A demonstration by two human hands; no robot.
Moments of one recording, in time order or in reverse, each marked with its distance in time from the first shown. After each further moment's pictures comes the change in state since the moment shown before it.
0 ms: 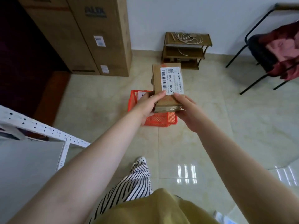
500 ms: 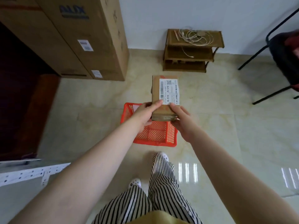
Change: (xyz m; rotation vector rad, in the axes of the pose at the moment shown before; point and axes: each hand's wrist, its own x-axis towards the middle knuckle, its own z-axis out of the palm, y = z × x) left_hand 0.247 0.061 0.015 -0.018 0.075 -0.197; right_hand 0.243 -0.045 -0.060 0.052 0.065 0.164
